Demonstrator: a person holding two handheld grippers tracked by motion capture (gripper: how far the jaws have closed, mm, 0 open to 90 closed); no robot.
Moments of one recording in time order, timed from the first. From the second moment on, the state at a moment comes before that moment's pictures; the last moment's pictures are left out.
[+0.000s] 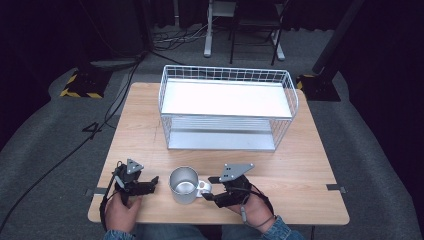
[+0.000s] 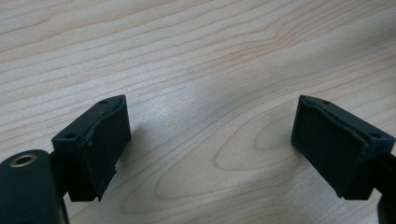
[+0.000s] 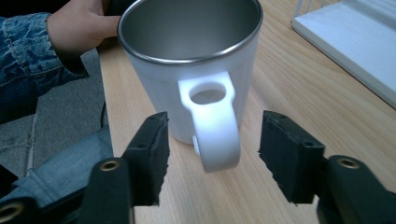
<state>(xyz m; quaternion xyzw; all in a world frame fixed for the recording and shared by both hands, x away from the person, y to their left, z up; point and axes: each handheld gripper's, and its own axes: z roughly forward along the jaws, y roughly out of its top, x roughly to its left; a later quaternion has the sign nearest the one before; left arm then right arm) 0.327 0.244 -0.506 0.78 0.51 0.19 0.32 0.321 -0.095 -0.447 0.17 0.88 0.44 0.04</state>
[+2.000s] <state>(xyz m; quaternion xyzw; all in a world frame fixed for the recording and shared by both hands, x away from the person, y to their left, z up) 0.330 0.244 -0.506 0.78 0.51 0.19 0.32 0.333 -0.102 -0.410 0.17 0.86 0.46 0.13</state>
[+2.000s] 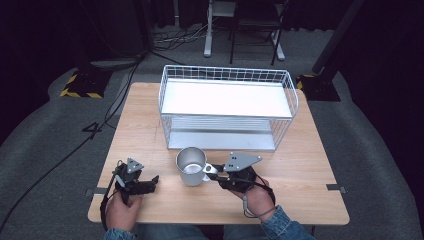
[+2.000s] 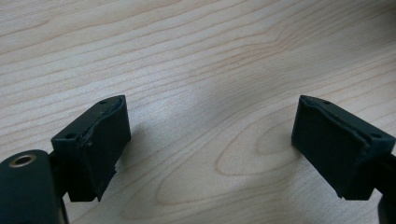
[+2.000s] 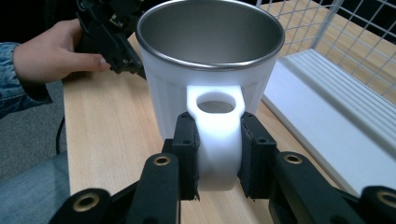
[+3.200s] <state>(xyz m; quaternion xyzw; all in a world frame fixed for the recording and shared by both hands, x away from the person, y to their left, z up) 0.330 0.244 -0.506 0.78 0.51 0.19 0.32 0.411 -0.169 -0.405 0.31 0.81 0.45 0.21</state>
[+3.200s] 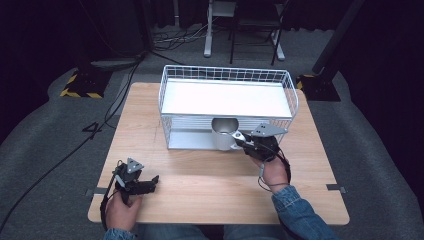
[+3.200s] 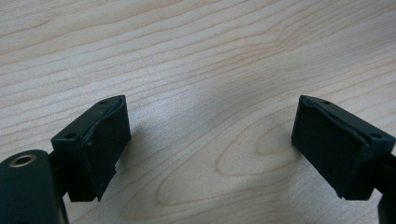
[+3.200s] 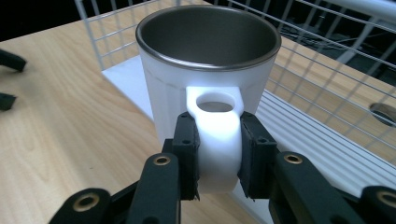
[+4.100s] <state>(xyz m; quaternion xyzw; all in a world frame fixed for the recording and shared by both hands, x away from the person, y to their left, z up) 0.330 0.244 -0.506 0.78 0.50 0.19 0.32 0.447 -0.201 -0.424 0.43 0.75 0.43 0.27</state>
